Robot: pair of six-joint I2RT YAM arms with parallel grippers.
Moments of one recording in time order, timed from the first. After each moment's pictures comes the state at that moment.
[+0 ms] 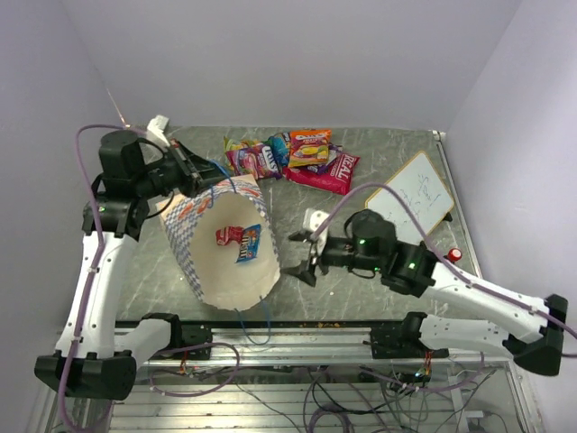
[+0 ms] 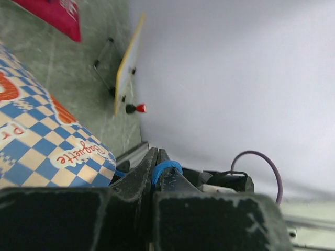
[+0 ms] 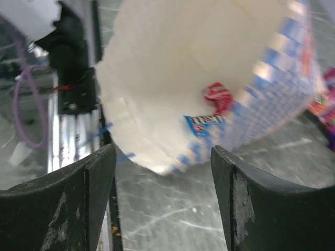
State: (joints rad) left arm -0.04 1.04 1.27 -0.54 0.79 -1.06; right arm 1.02 0.96 0.90 -0.18 -0.26 -0.18
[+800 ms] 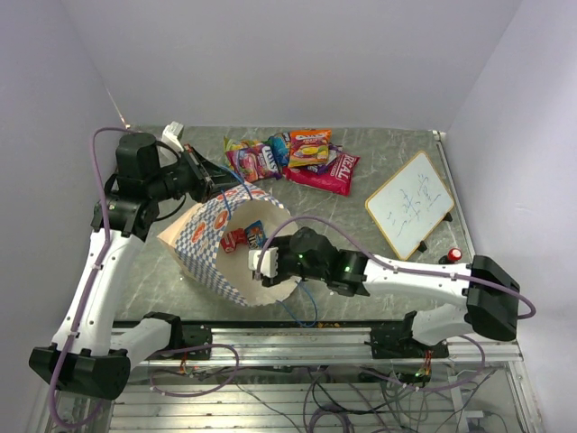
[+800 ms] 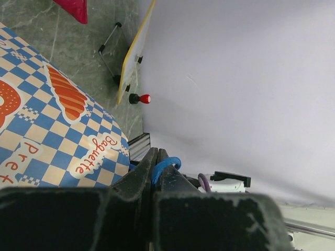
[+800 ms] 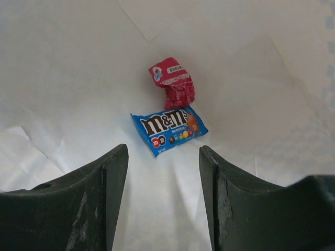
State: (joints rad) left arm -0.19 1.06 1.26 -0.55 0.70 -1.09; right arm 1.19 1.36 0.84 0.08 0.00 -0.69
